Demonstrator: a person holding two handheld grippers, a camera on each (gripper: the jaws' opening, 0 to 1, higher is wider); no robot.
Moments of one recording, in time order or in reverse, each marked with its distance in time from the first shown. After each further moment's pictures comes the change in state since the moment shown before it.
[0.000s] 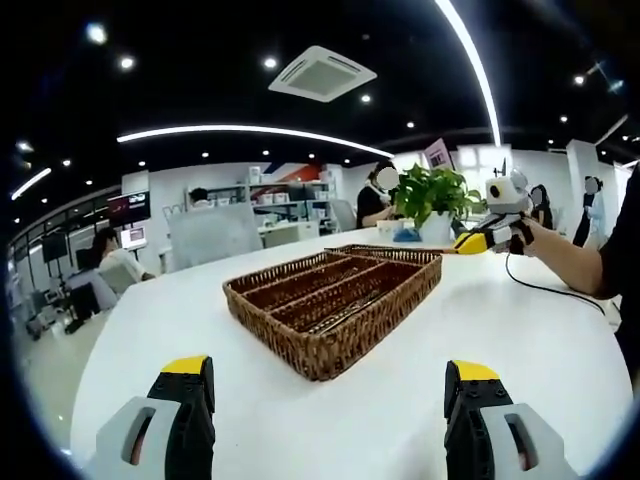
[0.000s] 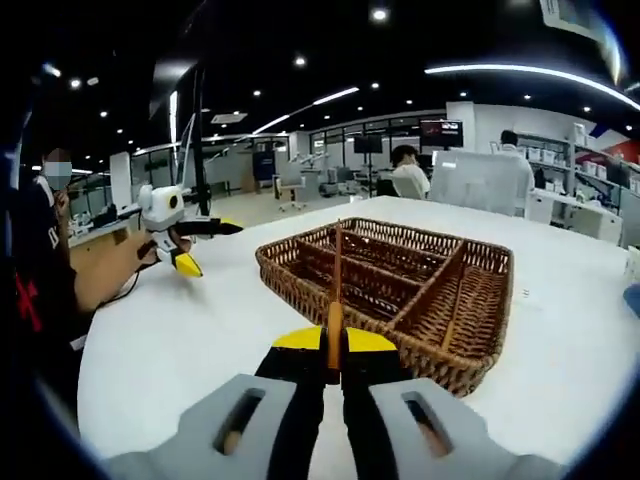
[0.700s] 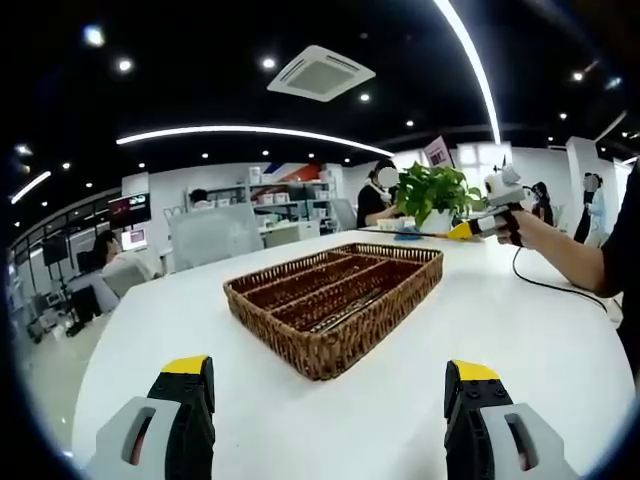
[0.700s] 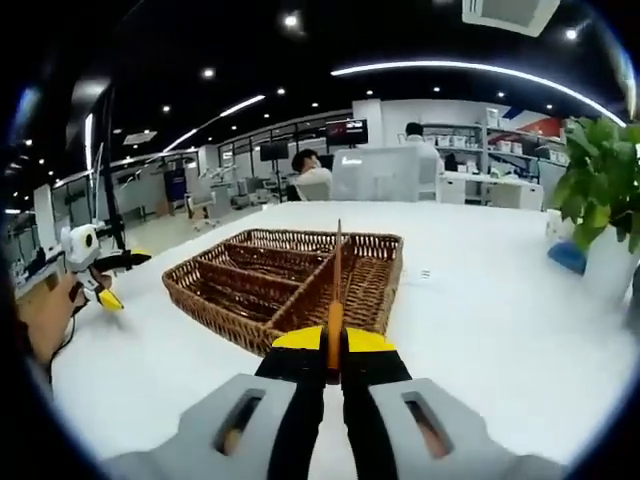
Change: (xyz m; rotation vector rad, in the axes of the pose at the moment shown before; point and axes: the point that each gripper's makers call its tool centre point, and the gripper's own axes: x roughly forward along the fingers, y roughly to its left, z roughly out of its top) left arm 0.002 0.001 -0.002 0.011 0.002 0.005; right arm -0.033 -0.083 -0.004 0.151 -0.014 -0.351
